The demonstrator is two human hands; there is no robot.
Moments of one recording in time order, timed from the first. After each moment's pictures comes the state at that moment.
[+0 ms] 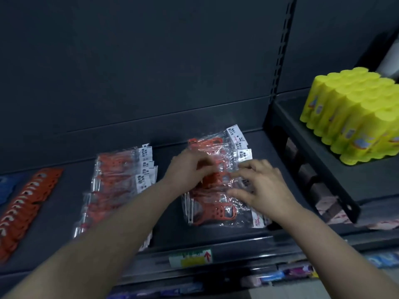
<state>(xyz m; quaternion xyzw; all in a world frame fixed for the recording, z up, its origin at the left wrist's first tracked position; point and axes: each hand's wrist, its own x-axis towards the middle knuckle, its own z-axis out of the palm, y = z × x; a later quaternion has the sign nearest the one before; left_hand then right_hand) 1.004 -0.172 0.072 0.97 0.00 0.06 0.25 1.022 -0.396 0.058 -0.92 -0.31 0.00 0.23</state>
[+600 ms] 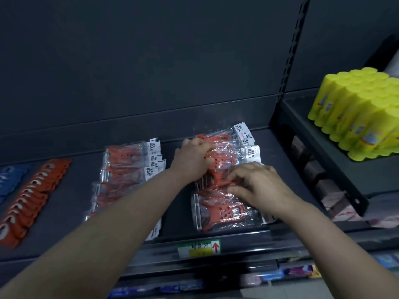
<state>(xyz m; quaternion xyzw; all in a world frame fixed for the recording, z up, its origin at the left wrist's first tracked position) 1.007 -0.168 0.078 0.99 0.05 0.01 0.14 1.009 -0.377 0.068 -0.91 -0.36 0.04 0.23</state>
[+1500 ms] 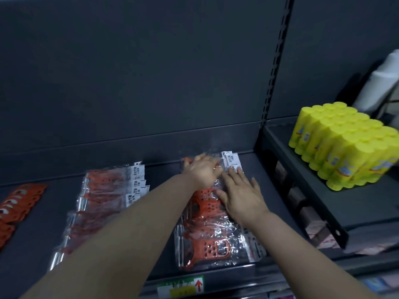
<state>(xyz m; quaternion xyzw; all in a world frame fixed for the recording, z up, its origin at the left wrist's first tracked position) 1.082 -0.202 0.070 0.99 0.03 -0.08 0.12 1.048 -0.356 0.050 -0.96 -0.25 0.06 0.14</state>
